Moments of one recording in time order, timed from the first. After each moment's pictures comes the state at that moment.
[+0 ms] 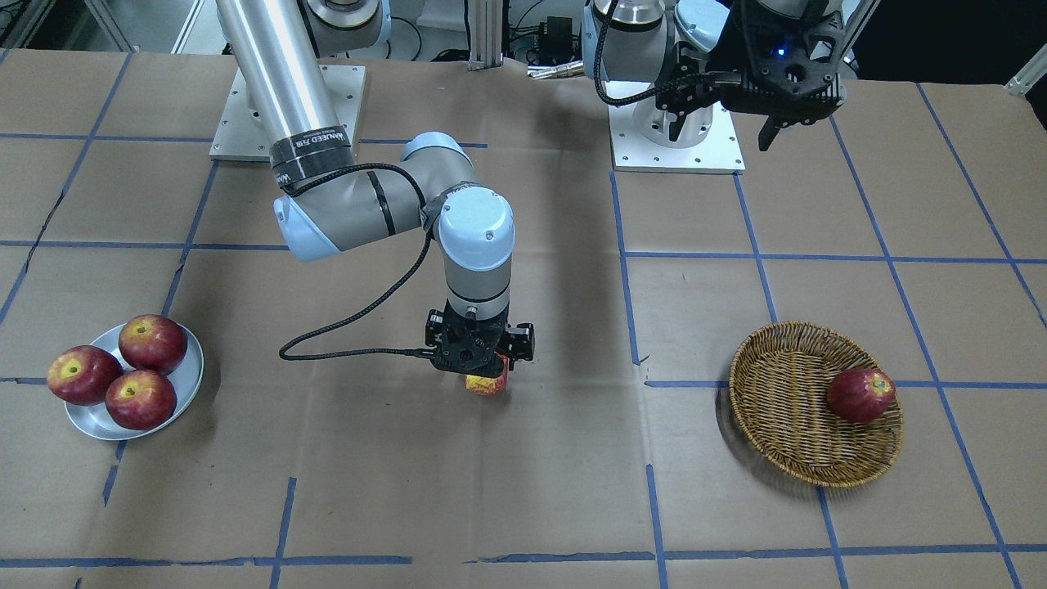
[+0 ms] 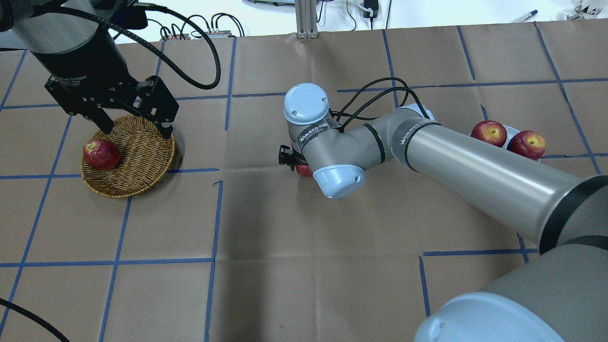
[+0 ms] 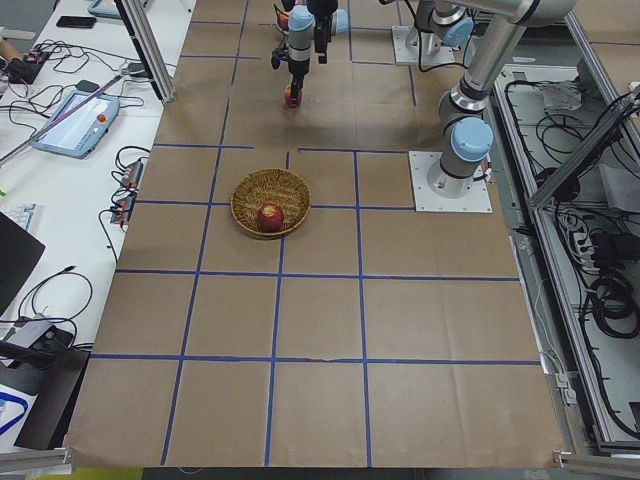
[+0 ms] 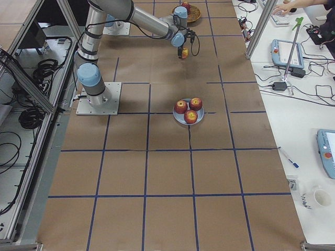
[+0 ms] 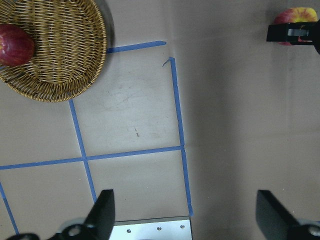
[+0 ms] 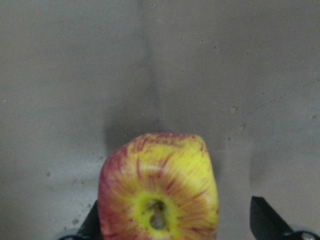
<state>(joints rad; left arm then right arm) -1.58 -1.51 -1.47 -1.82 1.60 0.11 1.99 -1.04 1.73 -2.33 -1.59 0.59</state>
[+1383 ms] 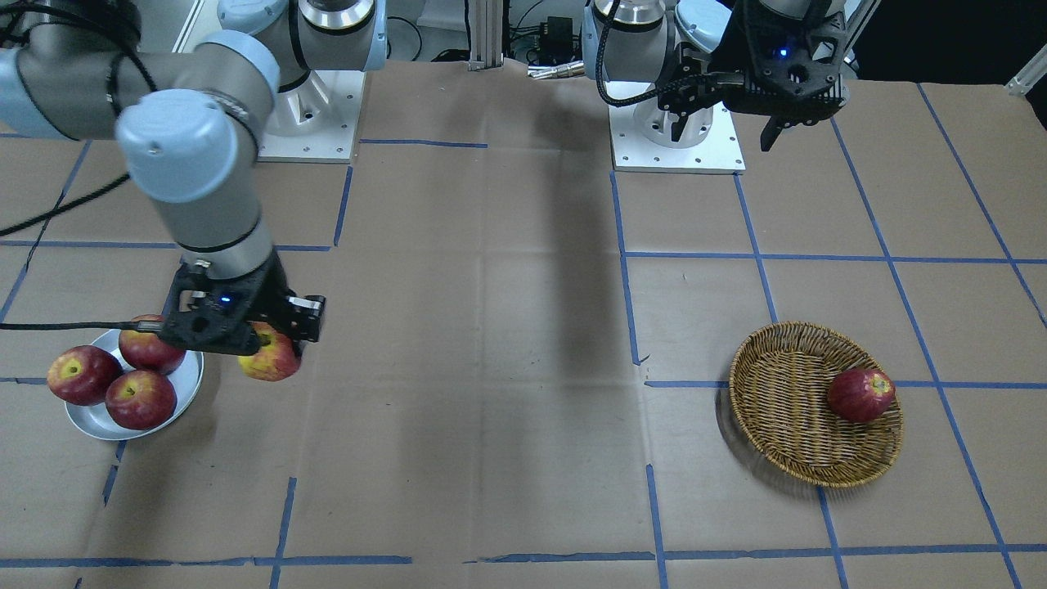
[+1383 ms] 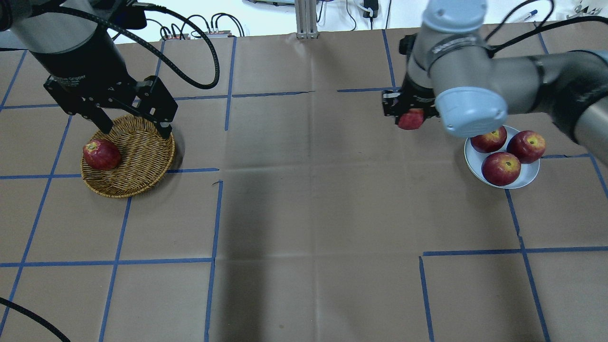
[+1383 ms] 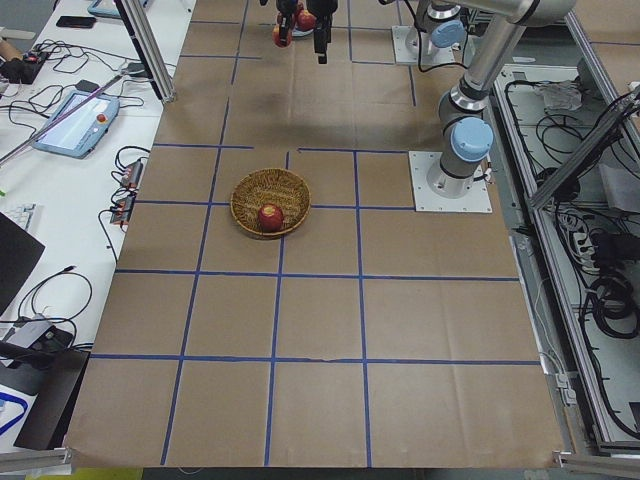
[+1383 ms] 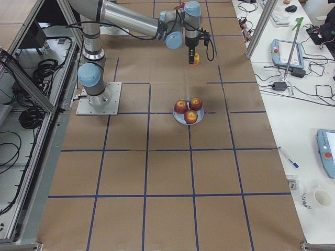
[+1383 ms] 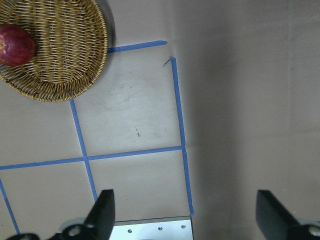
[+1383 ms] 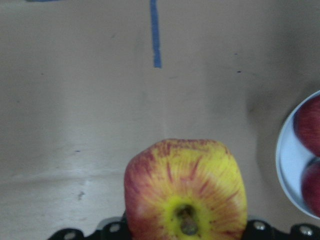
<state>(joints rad) -1.58 -1.51 -1.47 -1.82 1.60 0.12 1.53 -1.39 1.78 -2.06 -1.60 0.02</state>
